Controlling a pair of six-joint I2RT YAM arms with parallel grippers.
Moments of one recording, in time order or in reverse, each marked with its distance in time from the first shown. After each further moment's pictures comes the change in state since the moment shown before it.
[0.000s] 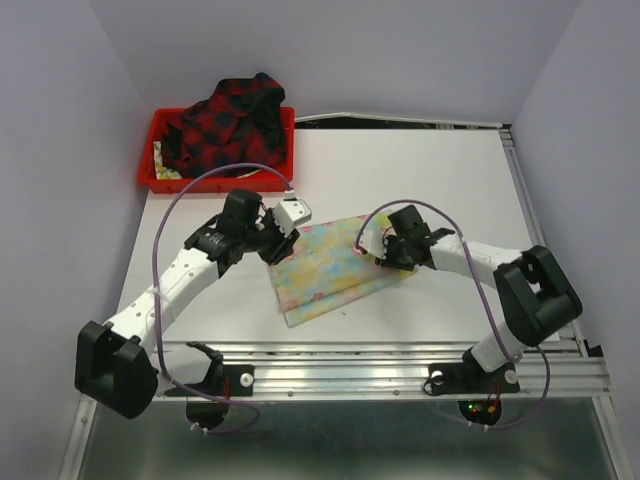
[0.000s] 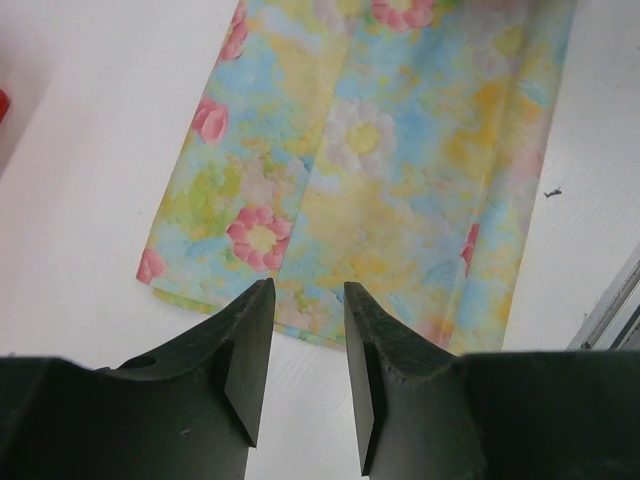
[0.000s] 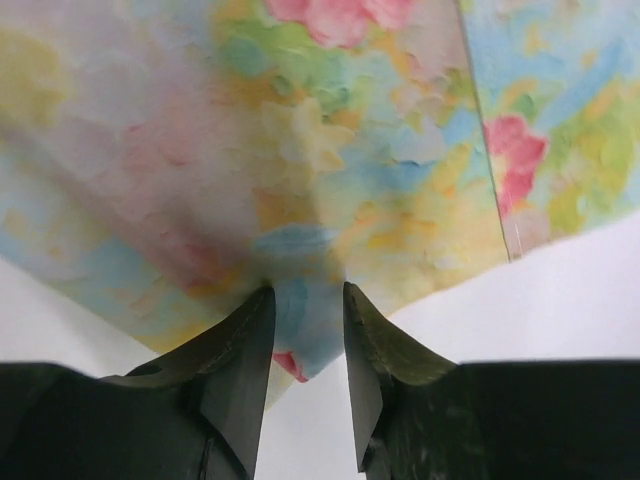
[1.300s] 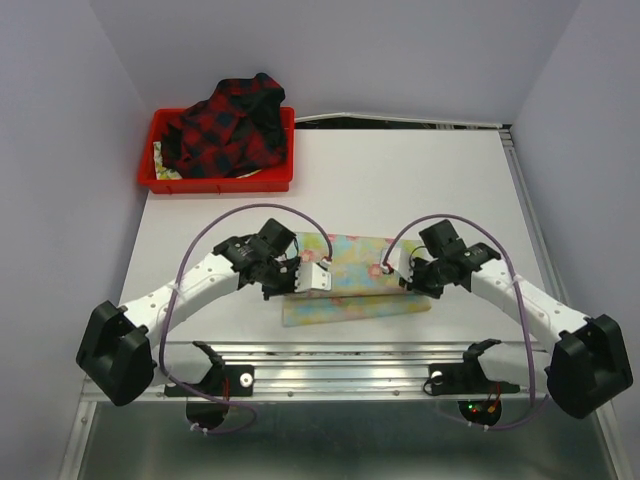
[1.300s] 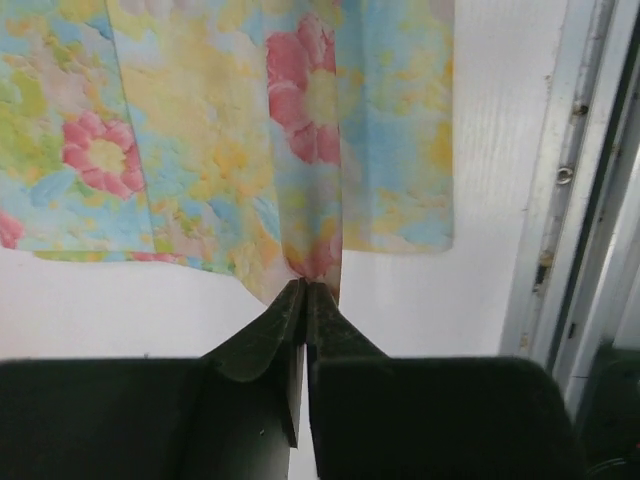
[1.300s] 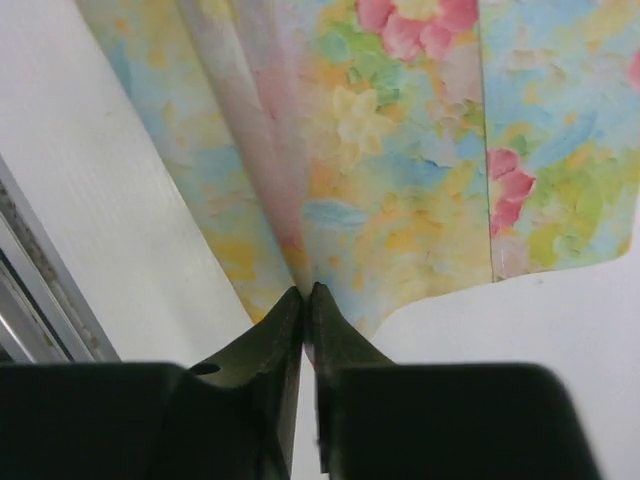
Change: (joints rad) left arm -0.217 0.020 -0.033 -0.303 -0.098 0.465; right arm -0.069 -0.344 -0.008 -0.412 -0.163 0.061
